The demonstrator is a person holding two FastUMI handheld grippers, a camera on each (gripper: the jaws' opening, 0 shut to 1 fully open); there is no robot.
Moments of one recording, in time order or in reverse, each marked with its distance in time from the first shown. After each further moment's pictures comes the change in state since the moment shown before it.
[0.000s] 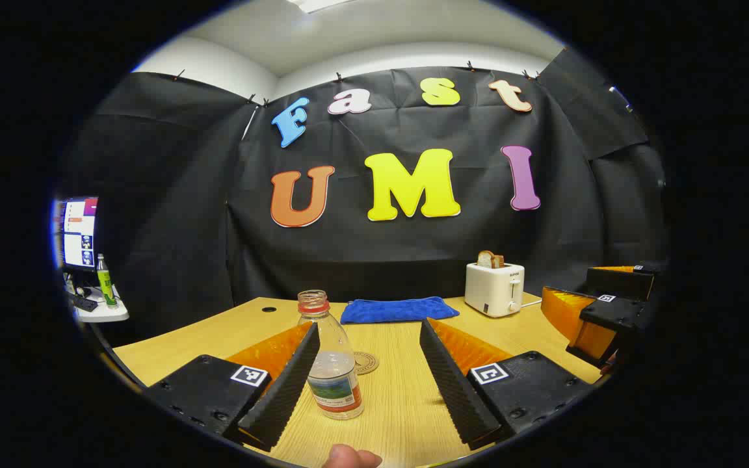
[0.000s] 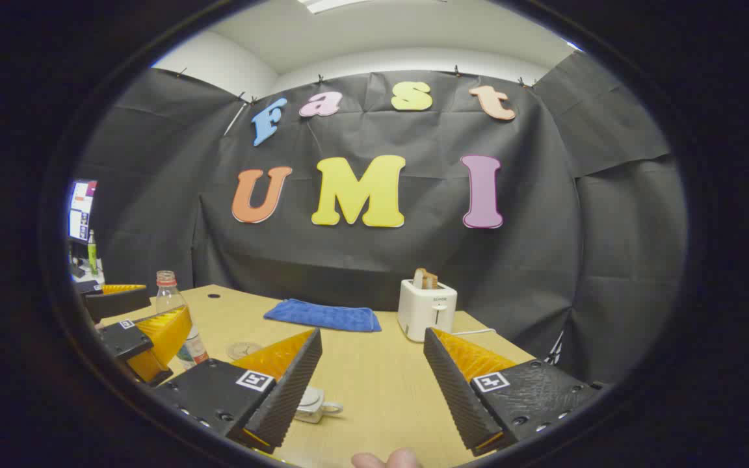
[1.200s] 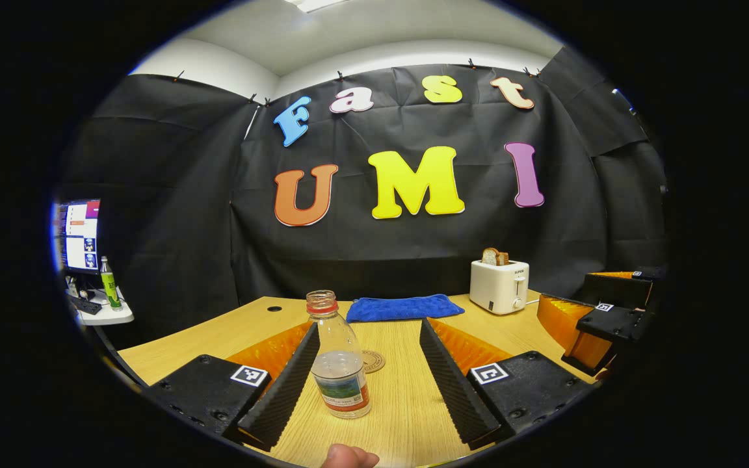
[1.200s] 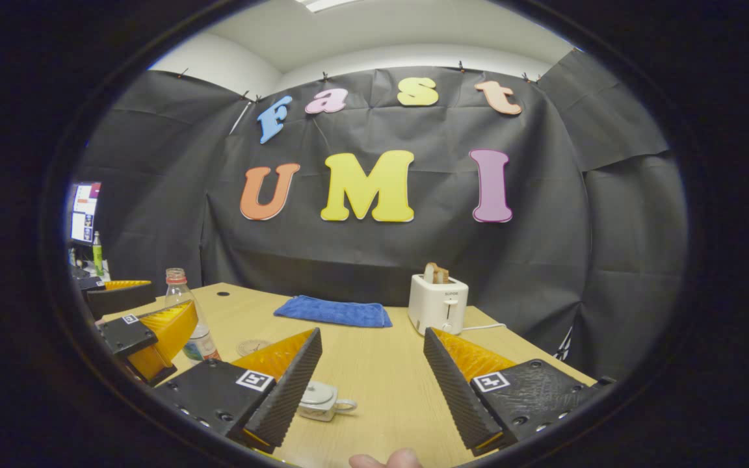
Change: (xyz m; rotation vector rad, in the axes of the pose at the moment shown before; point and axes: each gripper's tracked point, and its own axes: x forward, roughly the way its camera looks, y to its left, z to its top) left arm -0.001 0.008 0.001 0.019 0.007 0.018; right arm 0.000 0.014 -0.008 0.011 0.022 0.034
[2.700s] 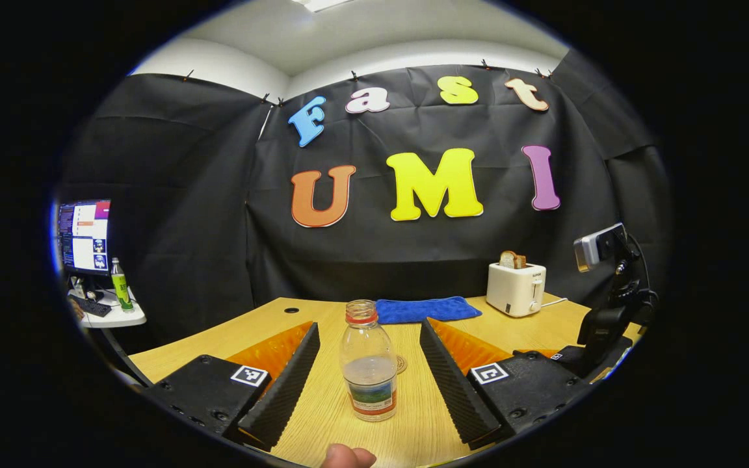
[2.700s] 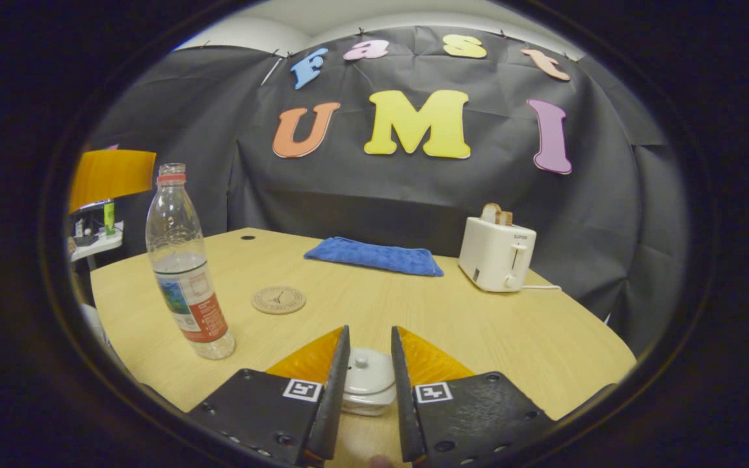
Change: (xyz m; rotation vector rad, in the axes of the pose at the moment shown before) left arm -0.001 0.036 0.007 -0.015 0.009 0.059; right arm 0.067 0.070 -0.107 -0.084 0.222 0.137
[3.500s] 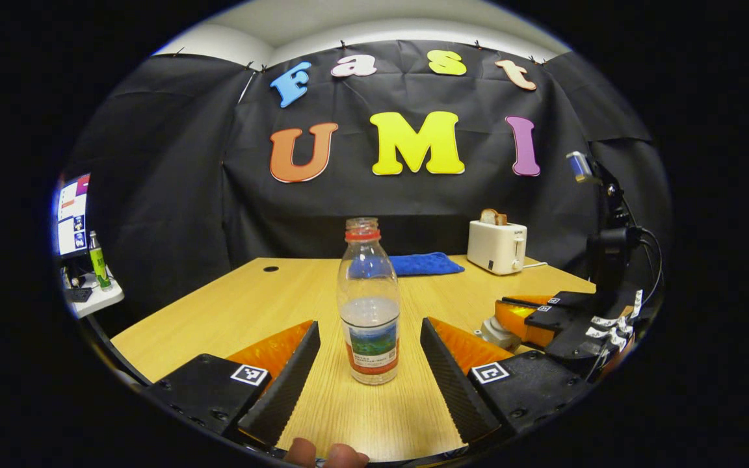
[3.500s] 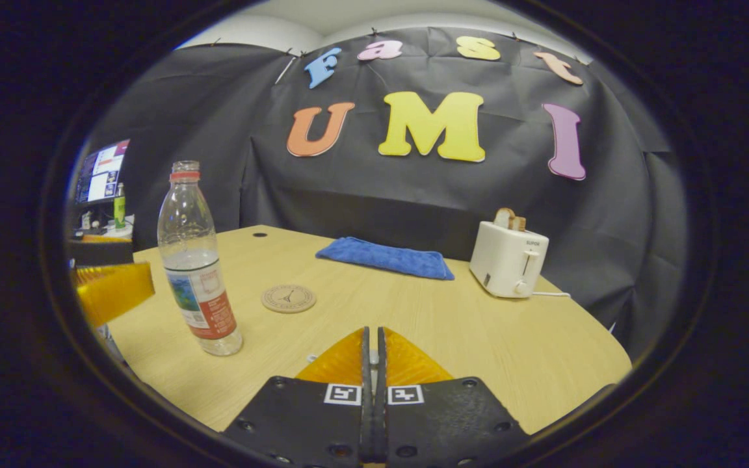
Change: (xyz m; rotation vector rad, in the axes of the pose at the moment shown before) left arm -0.012 0.001 -0.083 -0.024 0.197 -0.145; right arm -0.002 0.008 0.008 -0.023 -0.014 0.062
